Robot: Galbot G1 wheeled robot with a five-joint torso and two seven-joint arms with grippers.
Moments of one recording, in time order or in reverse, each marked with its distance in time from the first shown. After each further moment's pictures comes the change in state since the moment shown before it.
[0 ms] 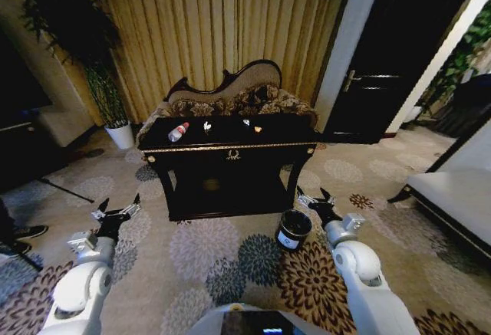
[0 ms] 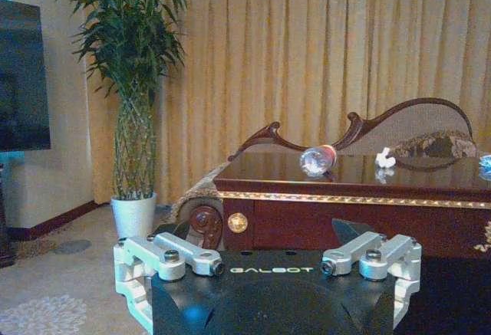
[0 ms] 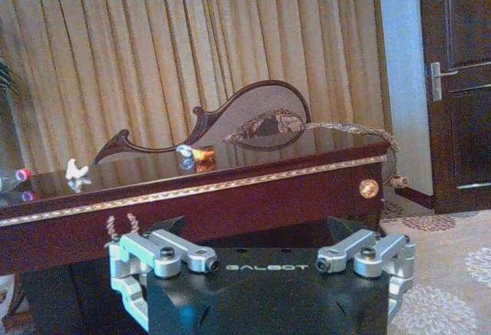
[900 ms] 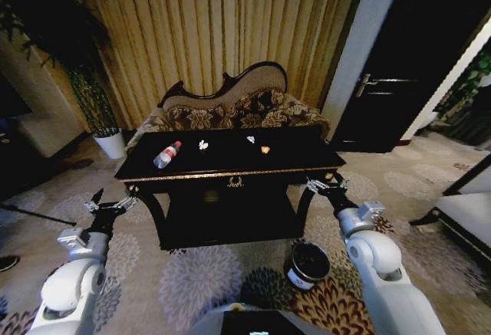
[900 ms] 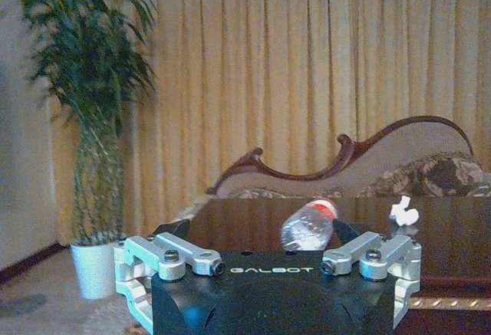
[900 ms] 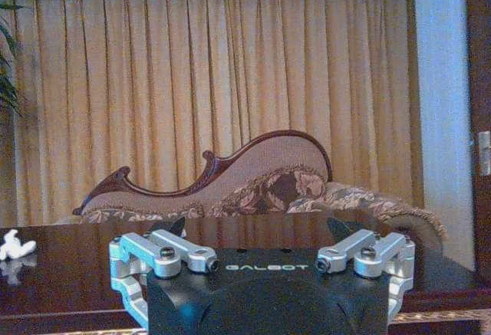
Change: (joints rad) left arm -0.002 0.032 -0.034 -0.088 -0.017 0.035 0.016; right arm 0.030 -0.089 0.044 0.135 0.010 -0.035 0.000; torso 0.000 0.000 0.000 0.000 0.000
